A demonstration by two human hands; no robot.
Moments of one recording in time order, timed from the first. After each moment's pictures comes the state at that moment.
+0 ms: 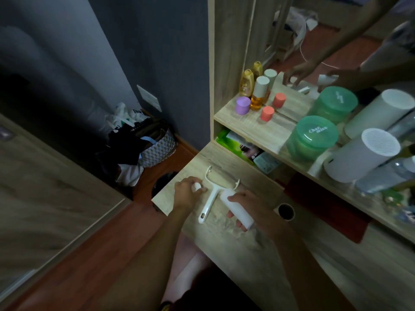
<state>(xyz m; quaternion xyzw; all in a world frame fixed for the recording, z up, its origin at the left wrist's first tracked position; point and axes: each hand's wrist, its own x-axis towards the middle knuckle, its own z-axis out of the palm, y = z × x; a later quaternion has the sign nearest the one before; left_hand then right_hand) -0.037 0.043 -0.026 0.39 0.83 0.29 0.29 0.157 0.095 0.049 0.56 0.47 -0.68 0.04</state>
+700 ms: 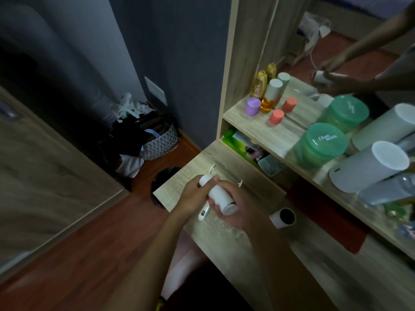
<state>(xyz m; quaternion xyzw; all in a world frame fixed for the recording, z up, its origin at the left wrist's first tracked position) -0.006 0.021 0.040 0.25 0.69 0.48 0.48 0.131 0.082 0.028 0.31 0.40 -0.85 -0.14</state>
